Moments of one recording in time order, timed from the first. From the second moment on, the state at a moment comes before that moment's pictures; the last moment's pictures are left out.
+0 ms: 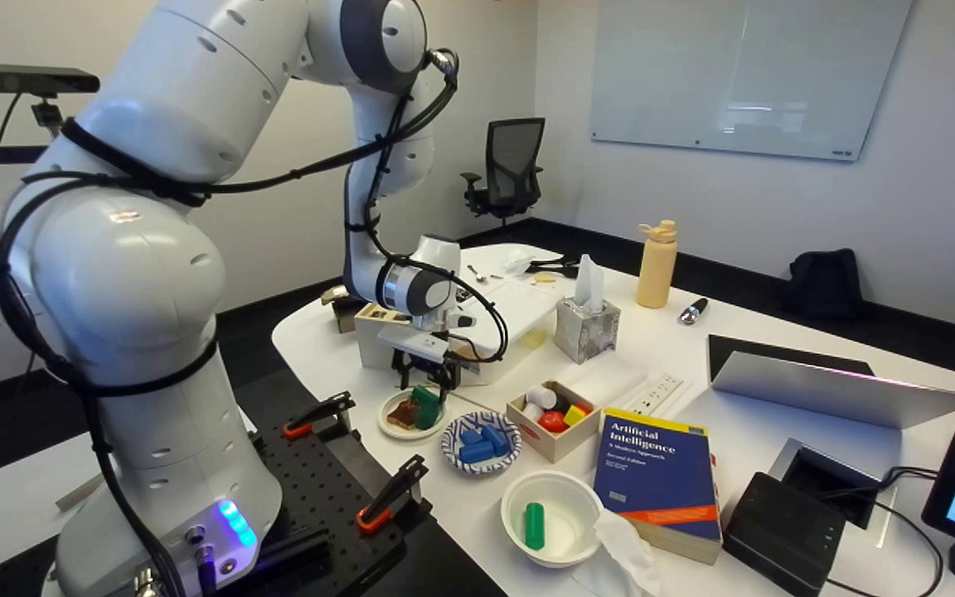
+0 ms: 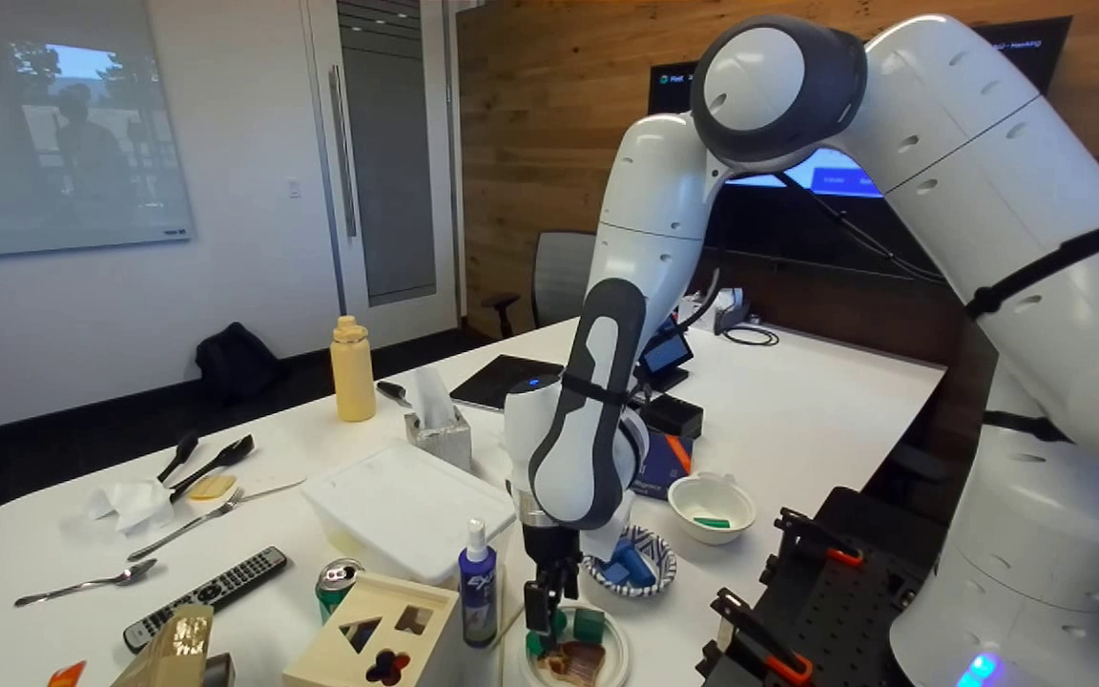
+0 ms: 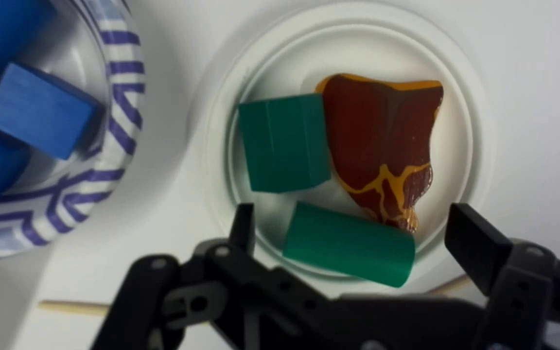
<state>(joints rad) 0.14 0.75 0.11 -2.30 -0.04 2.87 -0.11</state>
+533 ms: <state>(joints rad) -0.13 0.48 0.07 -2.39 0.10 2.55 -0.11</state>
